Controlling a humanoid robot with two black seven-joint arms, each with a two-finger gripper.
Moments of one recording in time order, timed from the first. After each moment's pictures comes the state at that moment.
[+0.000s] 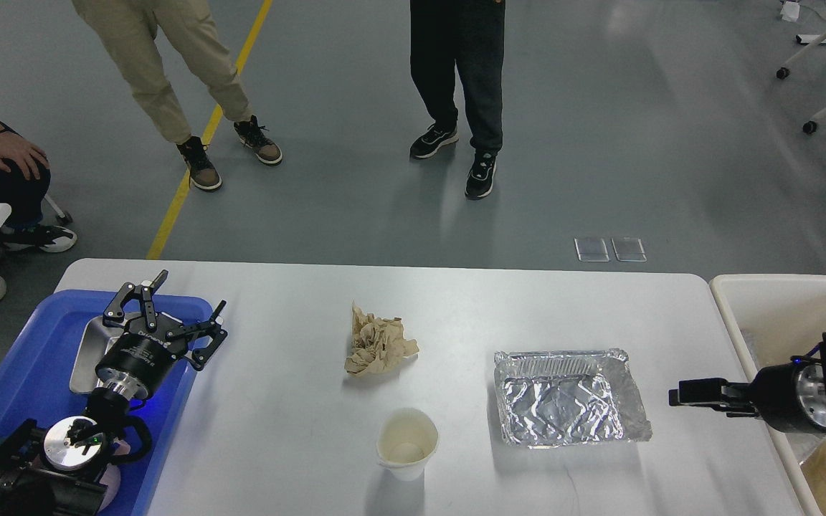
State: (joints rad) left arm -0.38 0.11 -1.39 -0.50 -0.02 -0.68 0.16; right arm 0.23 -0.74 1.12 1.32 -1.69 0.87 0.01
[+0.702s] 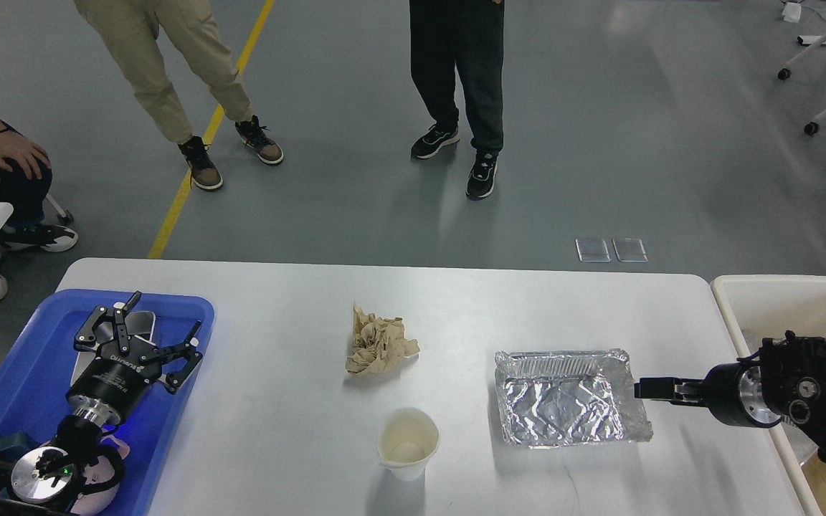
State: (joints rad) left arm -0.31 0.16 -1.41 -0.51 -0.02 -0.74 0.16; right arm 0.36 -0.63 0.89 1.16 -1.72 0.65 0.01
